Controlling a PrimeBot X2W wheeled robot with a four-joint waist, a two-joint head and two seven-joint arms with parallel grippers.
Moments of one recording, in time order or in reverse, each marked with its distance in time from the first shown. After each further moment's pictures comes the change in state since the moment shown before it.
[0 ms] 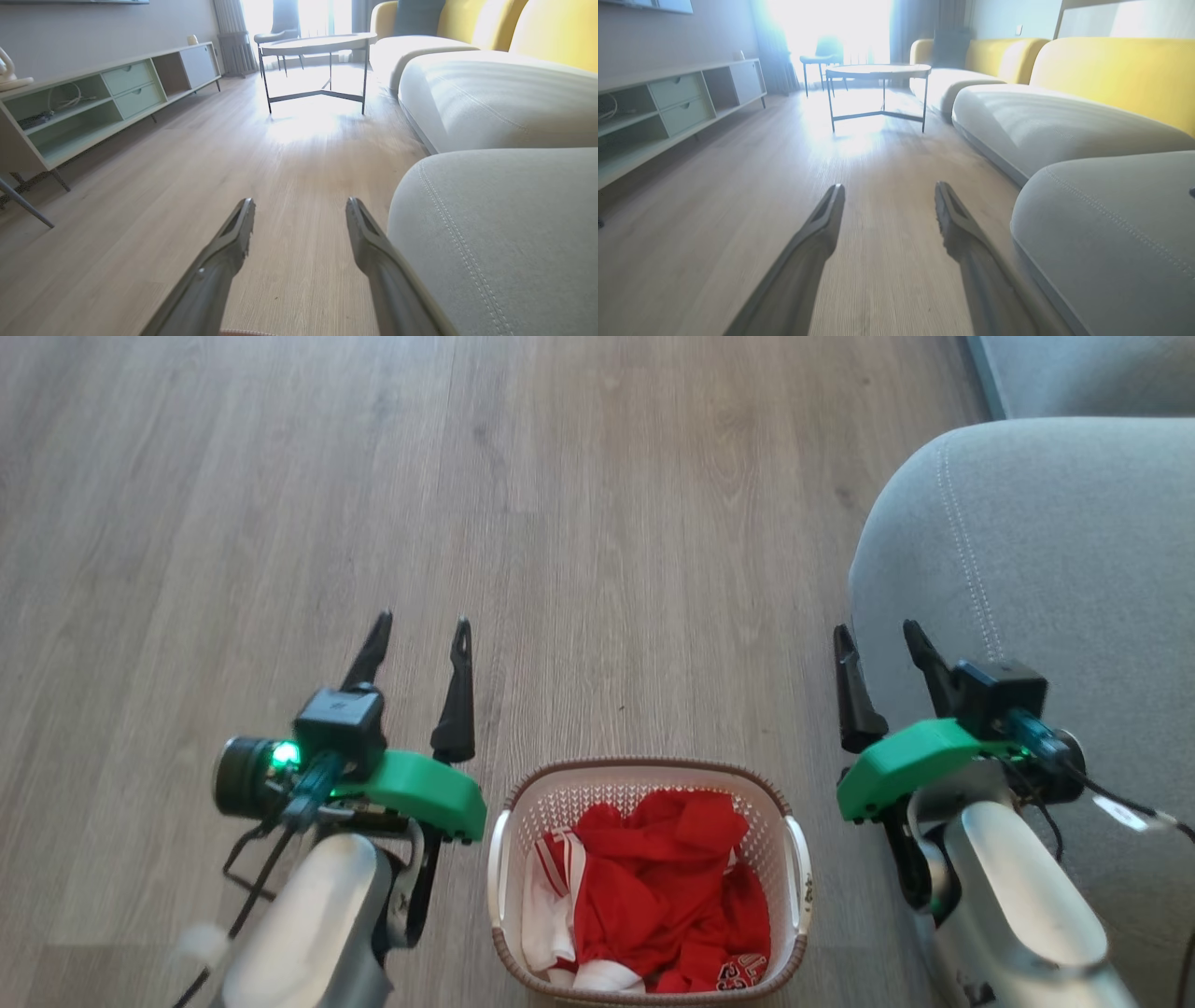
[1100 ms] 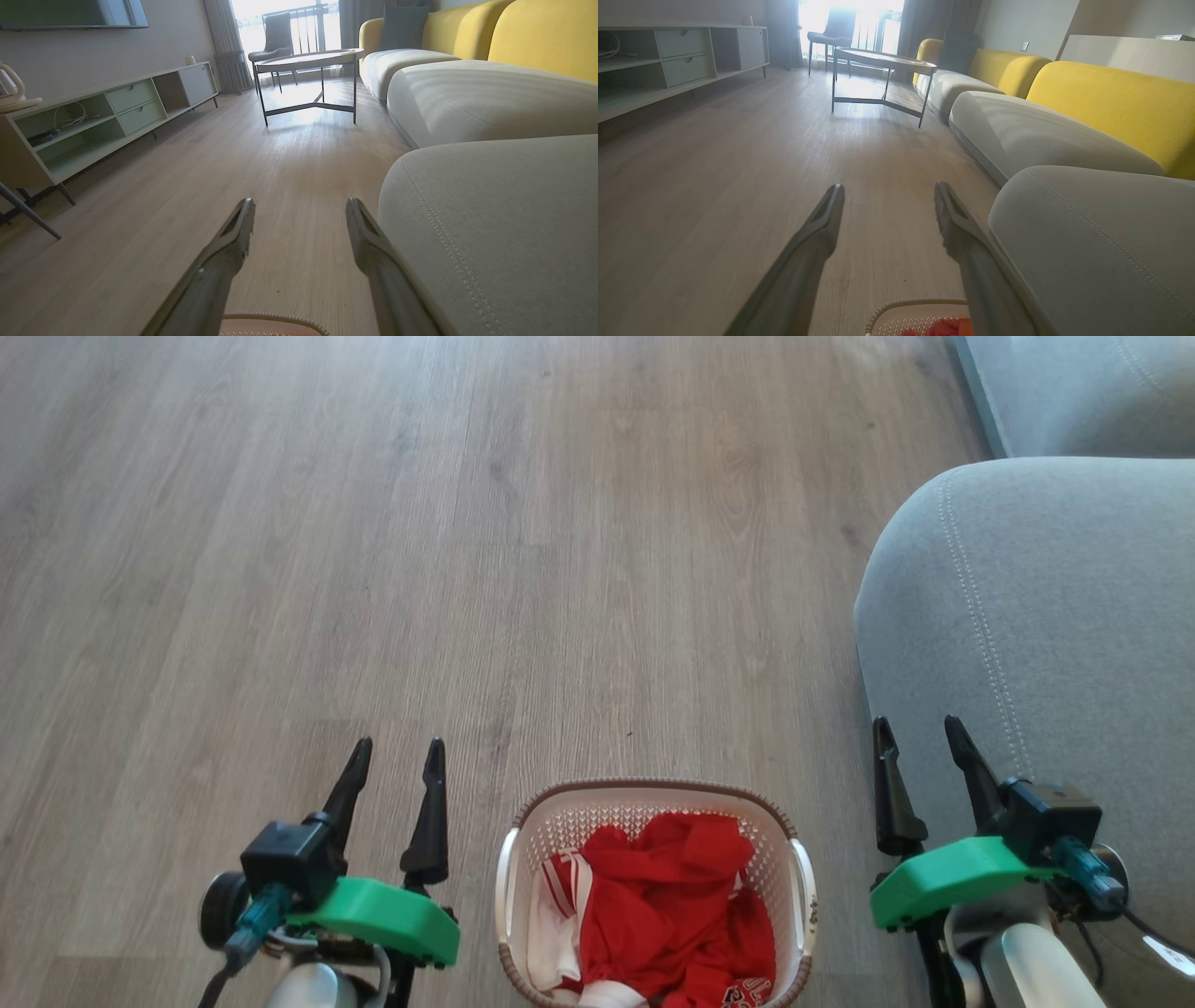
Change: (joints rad) left arm 0.317 -0.095 0.252 -0.150 0.075 -0.205 -0.005; right arm 0.319 0.013 -0.090 -0.307 -0.041 0.000 0.000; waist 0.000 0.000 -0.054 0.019
